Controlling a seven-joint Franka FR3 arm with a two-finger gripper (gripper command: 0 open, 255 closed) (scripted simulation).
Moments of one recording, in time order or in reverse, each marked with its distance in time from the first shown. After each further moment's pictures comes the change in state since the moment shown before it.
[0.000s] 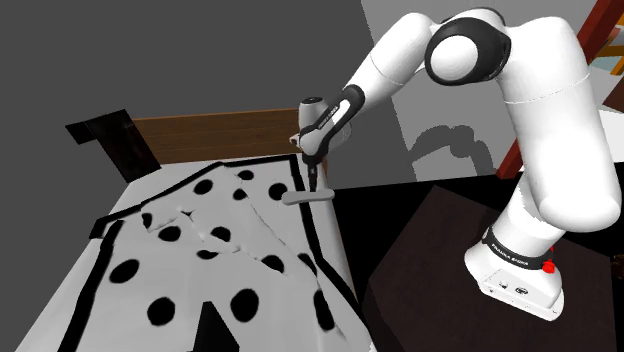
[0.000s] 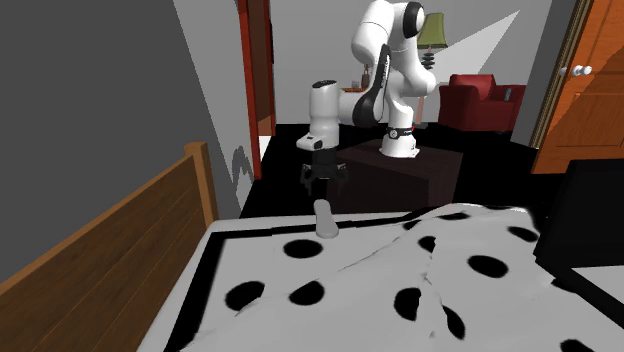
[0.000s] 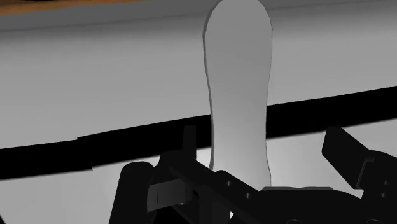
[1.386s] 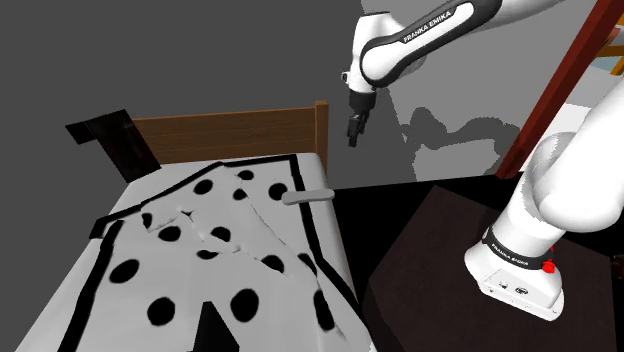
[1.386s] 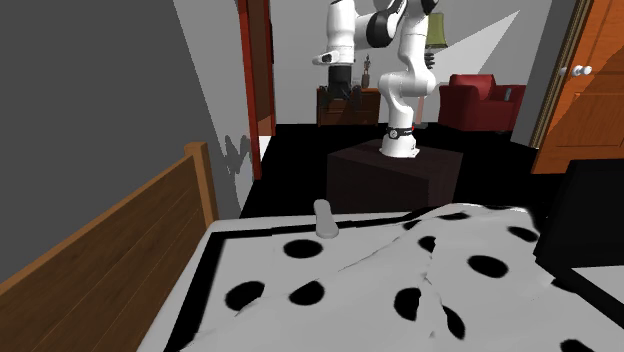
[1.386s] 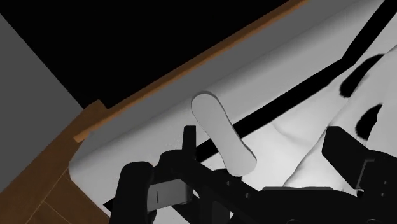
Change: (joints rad) arm -0.006 -0.789 -0.100 -0.456 -0.086 -0.309 0.410
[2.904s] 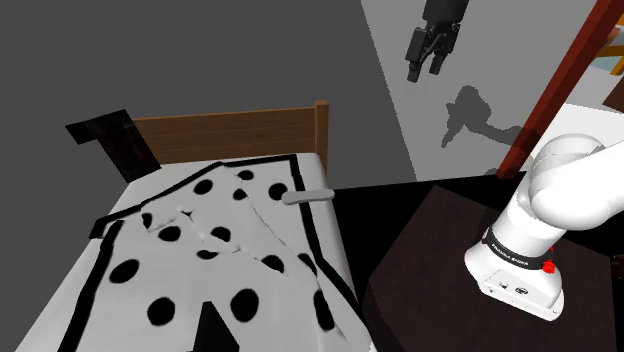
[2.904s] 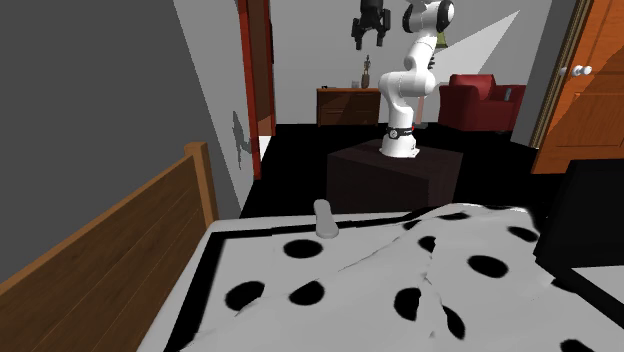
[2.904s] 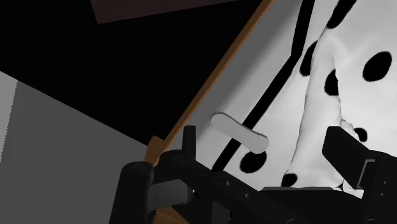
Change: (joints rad) arm -0.117 -0.591 0.117 0.090 -0.006 -0.656 0.465
